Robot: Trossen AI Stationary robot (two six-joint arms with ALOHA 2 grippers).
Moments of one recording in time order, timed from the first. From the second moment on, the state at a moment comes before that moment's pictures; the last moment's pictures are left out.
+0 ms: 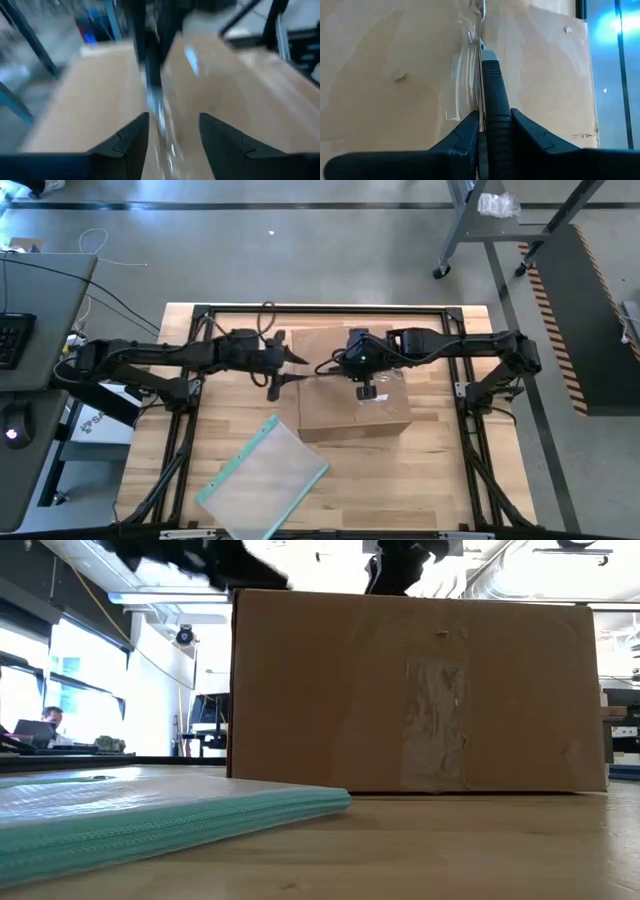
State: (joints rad) left arm 0.13 1.18 0.78 0.09 0.10 0.21; right arm -0.04 1.61 1.50 -0.84 0.17 -0.32
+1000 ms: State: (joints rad) left arm 0.07 1.38 0.89 0.22 -0.08 0.29; right arm -0.01 1.61 1.54 -0.69 0.18 -0.34
